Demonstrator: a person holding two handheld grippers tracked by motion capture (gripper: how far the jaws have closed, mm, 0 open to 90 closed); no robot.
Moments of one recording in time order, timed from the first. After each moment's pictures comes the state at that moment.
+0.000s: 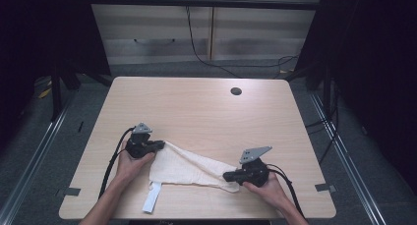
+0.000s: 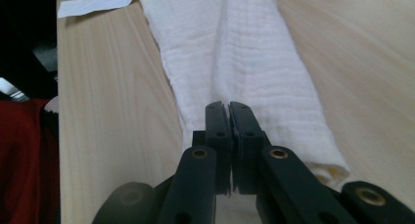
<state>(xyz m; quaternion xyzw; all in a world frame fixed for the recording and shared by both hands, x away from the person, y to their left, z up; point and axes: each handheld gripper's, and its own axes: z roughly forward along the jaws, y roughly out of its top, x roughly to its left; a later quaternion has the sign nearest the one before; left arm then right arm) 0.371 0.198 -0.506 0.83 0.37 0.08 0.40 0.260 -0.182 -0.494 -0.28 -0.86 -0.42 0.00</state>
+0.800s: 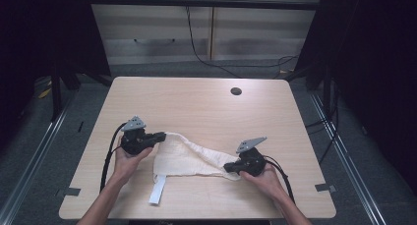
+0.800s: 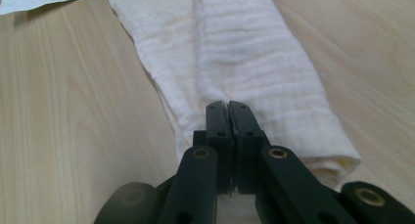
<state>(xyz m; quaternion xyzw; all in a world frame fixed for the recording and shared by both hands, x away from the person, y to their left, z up) 0.353 0.198 -0.459 0.80 0.33 0.09 0.49 0.293 -0.183 -0.499 -0.32 -0.87 -0.38 -0.01</state>
